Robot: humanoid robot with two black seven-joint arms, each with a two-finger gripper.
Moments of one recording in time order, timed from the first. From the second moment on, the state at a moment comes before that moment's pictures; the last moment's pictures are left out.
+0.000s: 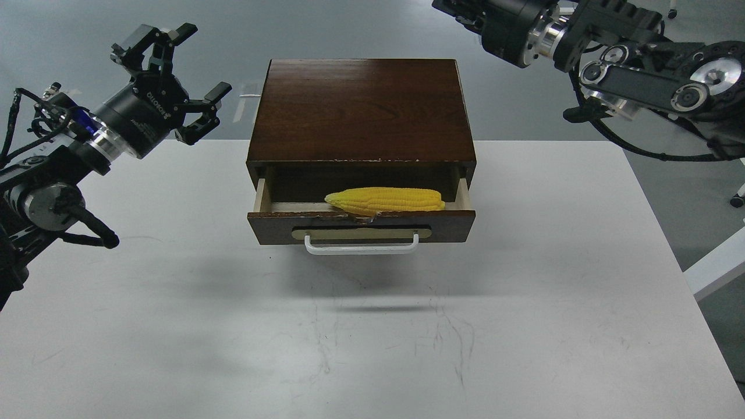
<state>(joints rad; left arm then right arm) -0.87 0.70 -0.40 -1.03 0.09 -0.45 -0.49 1.55 -0.46 -0.28 0.99 -0.25 -0.05 0.49</state>
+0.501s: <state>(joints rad) -0.86 0.64 -0.40 -1.00 0.09 -0.44 -0.49 0.92 -0.58 0.34 0.98 -0.02 0.26 0.49</state>
